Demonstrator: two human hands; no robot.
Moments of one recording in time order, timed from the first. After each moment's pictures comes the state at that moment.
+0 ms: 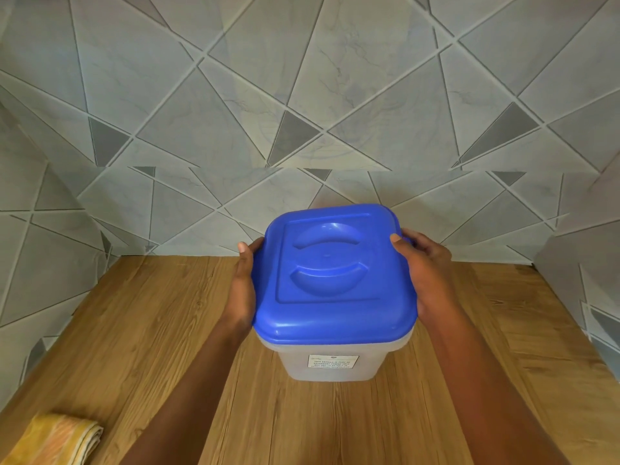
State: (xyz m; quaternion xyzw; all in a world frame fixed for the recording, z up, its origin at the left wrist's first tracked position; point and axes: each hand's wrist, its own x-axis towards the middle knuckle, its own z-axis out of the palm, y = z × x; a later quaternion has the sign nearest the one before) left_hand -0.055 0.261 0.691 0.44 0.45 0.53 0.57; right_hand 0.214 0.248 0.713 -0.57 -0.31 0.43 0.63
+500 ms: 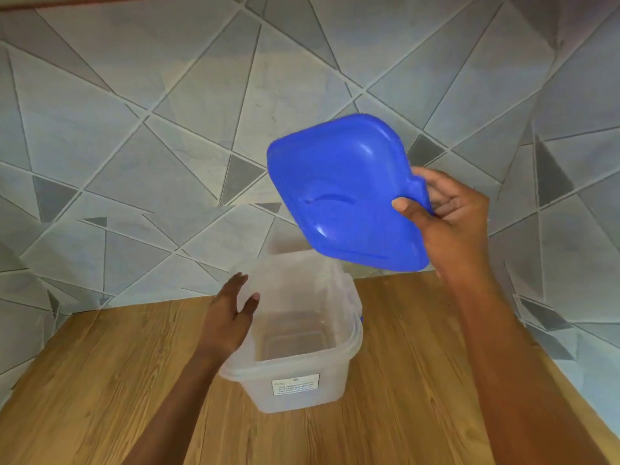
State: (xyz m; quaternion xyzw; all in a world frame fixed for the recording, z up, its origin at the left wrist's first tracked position) left_hand -0.037 0.275 0.677 0.70 0.58 0.33 0.23; right_hand 0.280 0.189 0.830 -0.45 -0.51 0.17 0.71
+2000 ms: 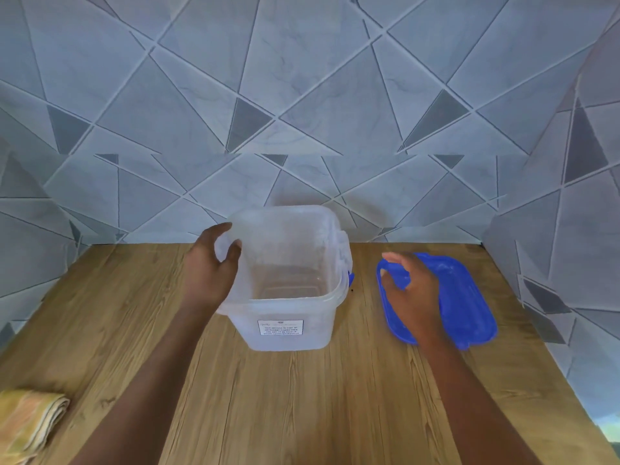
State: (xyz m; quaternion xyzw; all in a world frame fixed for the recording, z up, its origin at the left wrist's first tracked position) left_hand -0.026 0.228 0.695 0.66 0.60 0.43 0.14; right_hand 0.307 0.162 0.640 -0.64 -0.56 0.12 0.51
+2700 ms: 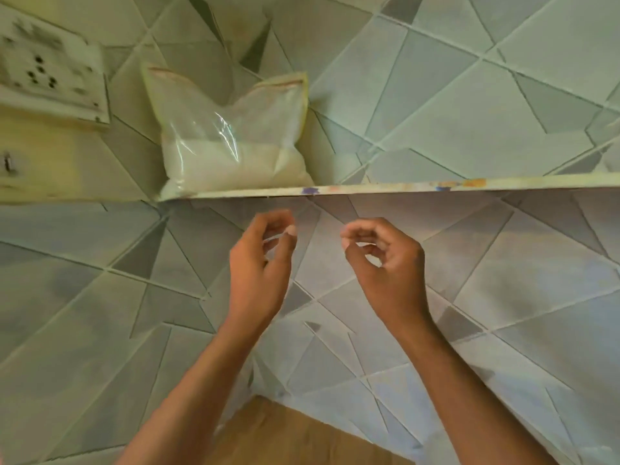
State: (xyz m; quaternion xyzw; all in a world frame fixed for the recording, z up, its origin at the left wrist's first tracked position) left_hand -0.234 0.221 0.987 0.57 0.42 0.71 -0.03; right_hand -0.067 0.270 0.980 -0.18 -0.69 0.14 0.69
